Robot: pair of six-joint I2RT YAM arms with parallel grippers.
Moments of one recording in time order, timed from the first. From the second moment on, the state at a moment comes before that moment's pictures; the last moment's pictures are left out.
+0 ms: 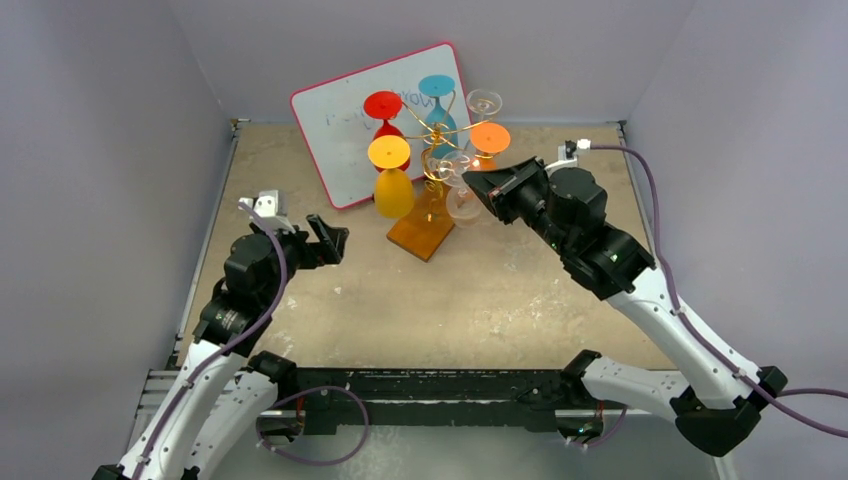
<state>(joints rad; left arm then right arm) -0.36 0.58 0.68 -0.33 -0.06 -0.44 0.70 1.02 1.23 -0.39 0.19 1.34</state>
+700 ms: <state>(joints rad) -0.36 0.56 0.68 -0.33 -0.06 -0.43 0.70 1.08 1.28 -0.44 0.34 1.54</state>
